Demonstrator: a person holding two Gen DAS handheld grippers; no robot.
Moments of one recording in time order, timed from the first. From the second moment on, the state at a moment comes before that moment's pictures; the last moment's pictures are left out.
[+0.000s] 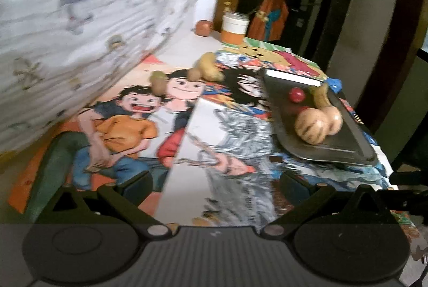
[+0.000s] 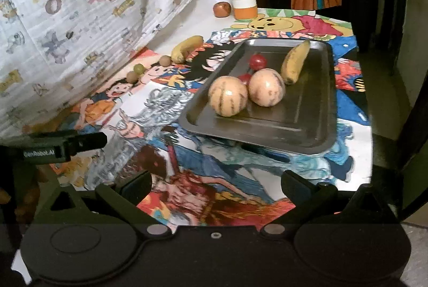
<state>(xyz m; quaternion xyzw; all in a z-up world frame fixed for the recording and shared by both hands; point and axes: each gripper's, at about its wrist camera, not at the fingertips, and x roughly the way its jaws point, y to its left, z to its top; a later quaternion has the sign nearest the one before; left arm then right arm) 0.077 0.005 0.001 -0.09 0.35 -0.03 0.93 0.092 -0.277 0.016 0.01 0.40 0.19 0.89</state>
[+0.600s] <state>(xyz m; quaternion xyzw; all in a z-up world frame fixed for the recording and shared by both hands) 0.109 0.055 0.015 -0.06 0.29 0.01 0.95 0.163 -0.196 0.115 -0.09 0.31 0.25 0.91</state>
